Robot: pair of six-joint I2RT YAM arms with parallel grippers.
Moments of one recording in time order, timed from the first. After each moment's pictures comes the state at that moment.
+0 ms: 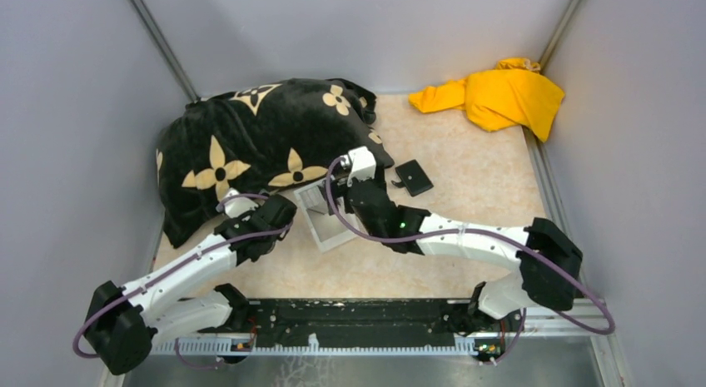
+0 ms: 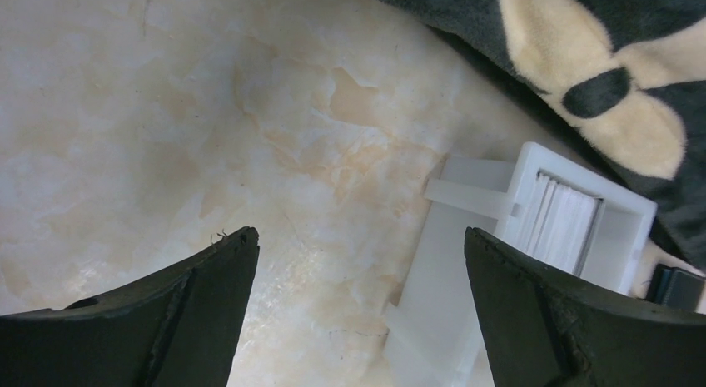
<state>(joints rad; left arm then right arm) -0.72 1.01 0.62 -0.69 -0.70 -1.50 1.11 1.44 0.96 0.05 0.64 0.32</state>
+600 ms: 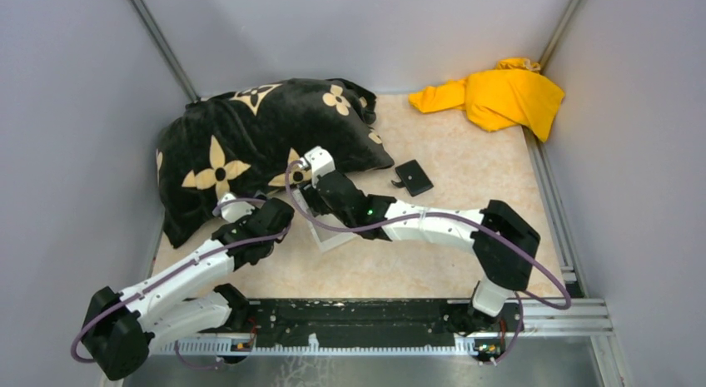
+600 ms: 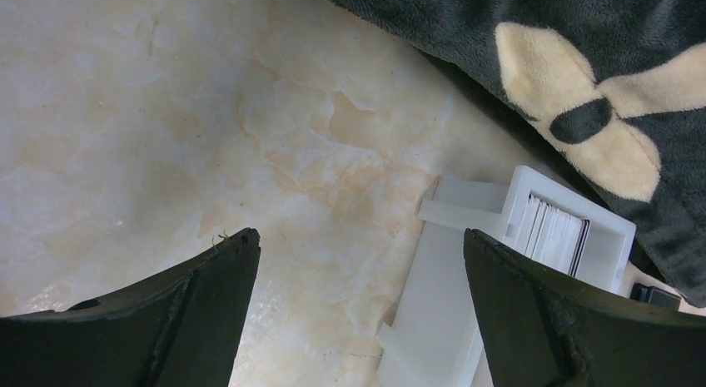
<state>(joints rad) -0.72 0.95 0.56 -0.62 -0.76 -1.51 1.11 1.64 1.14 0.09 0.40 0.15</state>
